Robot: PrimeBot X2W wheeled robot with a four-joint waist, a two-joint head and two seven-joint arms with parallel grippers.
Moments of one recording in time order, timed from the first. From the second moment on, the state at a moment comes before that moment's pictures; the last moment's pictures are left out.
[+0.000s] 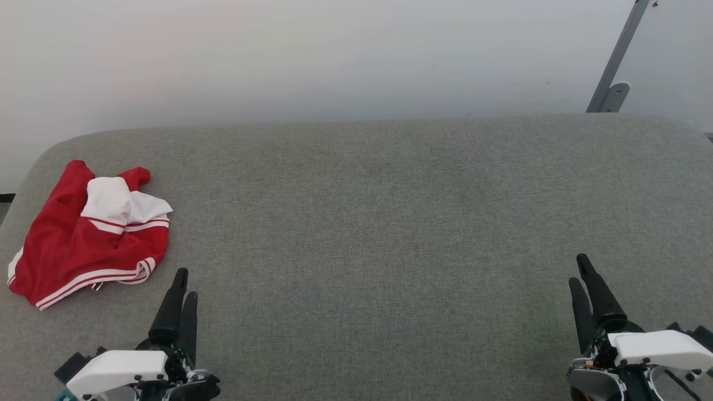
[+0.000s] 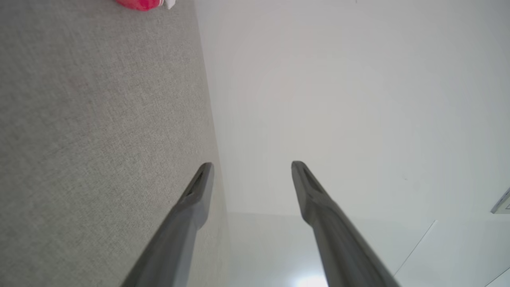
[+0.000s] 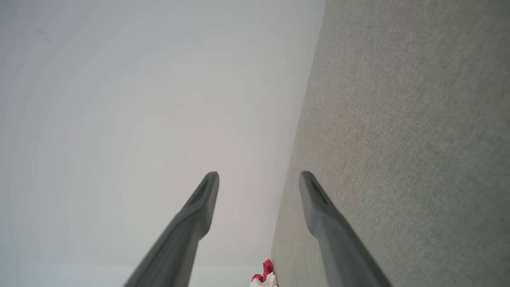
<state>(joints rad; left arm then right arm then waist) -0.05 0.04 0.09 0.26 -1.60 -0.10 0.08 -0.06 -0.05 -0.09 0.27 1.56 0.13 0.08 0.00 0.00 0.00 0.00</state>
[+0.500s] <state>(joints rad) -0.06 0.11 0.01 0.23 -1.29 0.00 0.00 -0.08 -0.11 -0.03 0.27 1.26 0.13 0.01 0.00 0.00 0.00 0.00</state>
